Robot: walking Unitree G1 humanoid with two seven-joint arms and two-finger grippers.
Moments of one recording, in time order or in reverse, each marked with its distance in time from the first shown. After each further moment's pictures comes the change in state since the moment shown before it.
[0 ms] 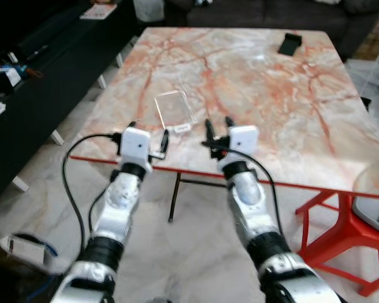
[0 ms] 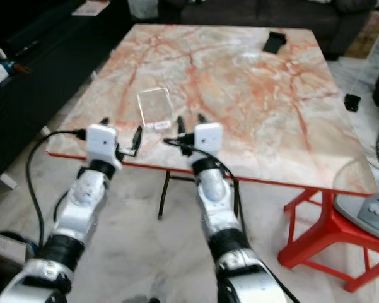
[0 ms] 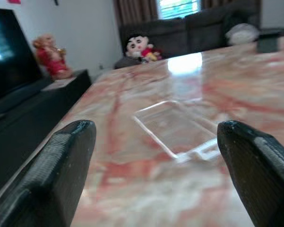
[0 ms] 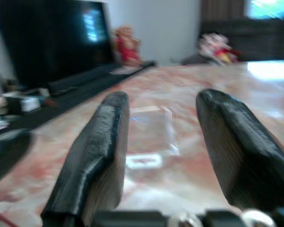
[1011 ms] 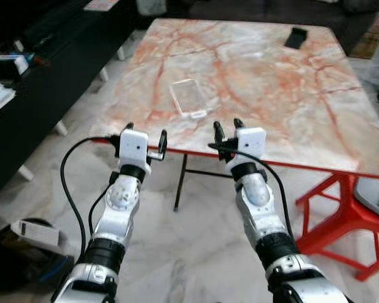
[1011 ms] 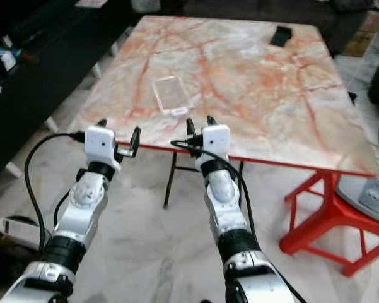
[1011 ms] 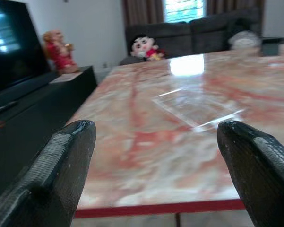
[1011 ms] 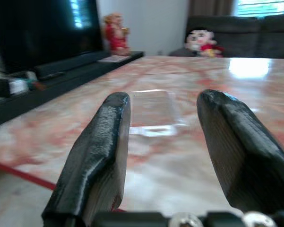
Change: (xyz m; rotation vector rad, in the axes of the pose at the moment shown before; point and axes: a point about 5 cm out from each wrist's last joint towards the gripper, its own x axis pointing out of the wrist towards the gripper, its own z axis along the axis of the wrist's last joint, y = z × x) left arm 0.000 -0.004 0.000 -0.009 -0.003 0.014; right arm -0.003 -0.019 -0.002 -0.022 0.017 -0.073
